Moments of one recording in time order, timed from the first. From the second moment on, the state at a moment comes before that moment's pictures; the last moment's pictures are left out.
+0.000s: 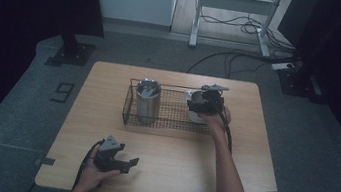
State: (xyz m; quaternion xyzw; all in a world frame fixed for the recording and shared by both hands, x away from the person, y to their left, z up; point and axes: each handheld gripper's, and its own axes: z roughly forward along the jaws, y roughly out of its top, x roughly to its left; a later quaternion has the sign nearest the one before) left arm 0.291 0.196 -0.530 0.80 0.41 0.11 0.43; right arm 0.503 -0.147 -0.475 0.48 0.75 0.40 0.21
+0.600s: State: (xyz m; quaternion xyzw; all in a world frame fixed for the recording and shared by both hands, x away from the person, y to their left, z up) left arm 0.290 0.194 -0.530 0.80 0.41 0.11 0.43; right arm 0.503 -0.145 -0.477 0.48 0.76 0.38 0.21
